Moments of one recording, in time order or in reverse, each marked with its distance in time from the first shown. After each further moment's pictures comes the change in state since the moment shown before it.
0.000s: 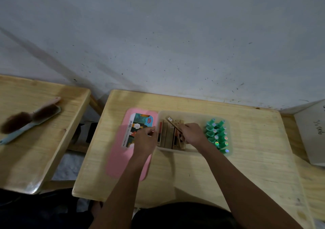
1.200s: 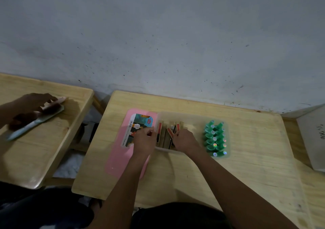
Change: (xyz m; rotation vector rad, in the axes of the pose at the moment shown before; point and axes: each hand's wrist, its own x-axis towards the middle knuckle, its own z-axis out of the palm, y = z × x) left_hand -0.005 0.002 0.007 -0.006 0.075 -0.021; right_hand 0.000 0.007 0.023 -0.399 -0.054 -0.006
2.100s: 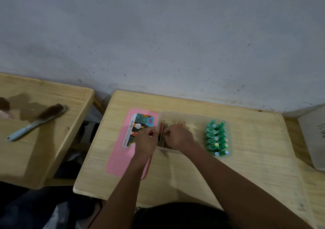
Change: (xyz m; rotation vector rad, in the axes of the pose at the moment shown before) left_hand 0.001 -0.003 0.001 0.005 -0.001 0.023; right_hand 0.004 -0.018 0.011 -0.399 0.060 -0.264
